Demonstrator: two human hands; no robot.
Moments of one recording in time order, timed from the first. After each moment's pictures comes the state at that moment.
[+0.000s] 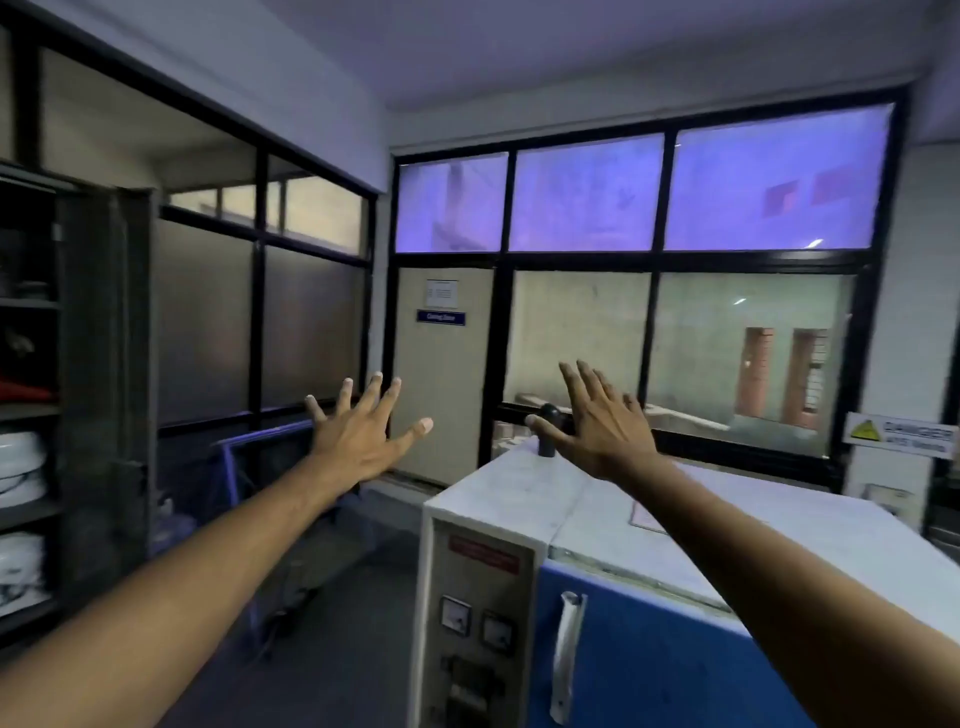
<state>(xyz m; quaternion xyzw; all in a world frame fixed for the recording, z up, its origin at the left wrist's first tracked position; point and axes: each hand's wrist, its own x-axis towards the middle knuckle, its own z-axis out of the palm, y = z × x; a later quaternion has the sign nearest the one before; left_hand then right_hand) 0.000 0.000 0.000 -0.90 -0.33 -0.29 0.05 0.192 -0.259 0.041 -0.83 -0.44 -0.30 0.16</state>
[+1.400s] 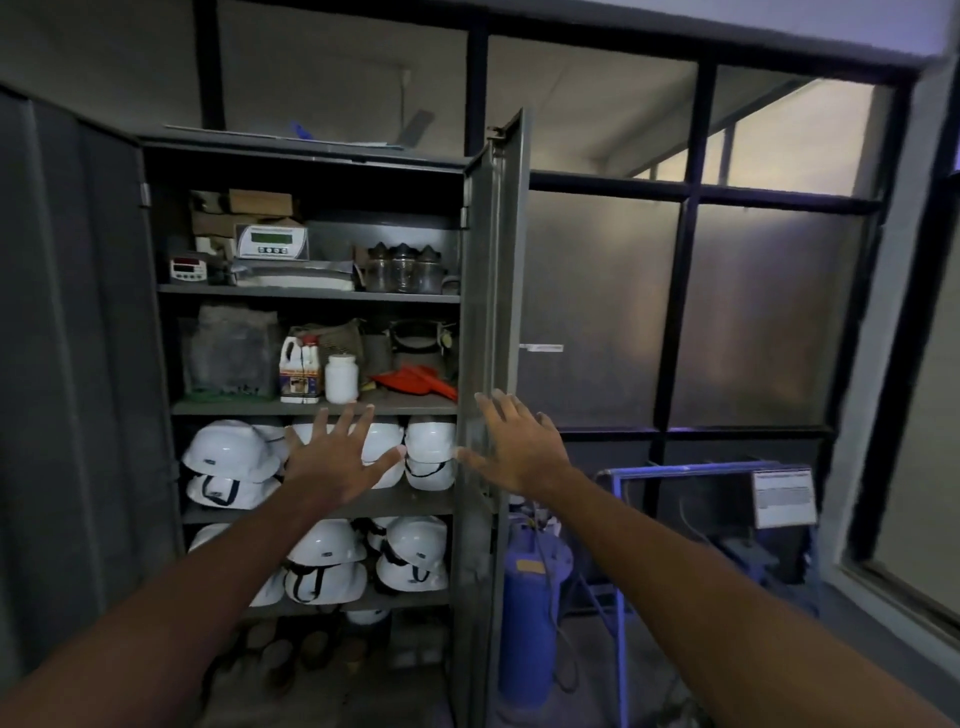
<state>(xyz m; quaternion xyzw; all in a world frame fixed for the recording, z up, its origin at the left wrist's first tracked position) -0.192 0.721 -0.079 -0.63 -0.75 -0.16 0.12 0.082 0.757 -0.045 -0.48 -0.84 -0.12 0.21</state>
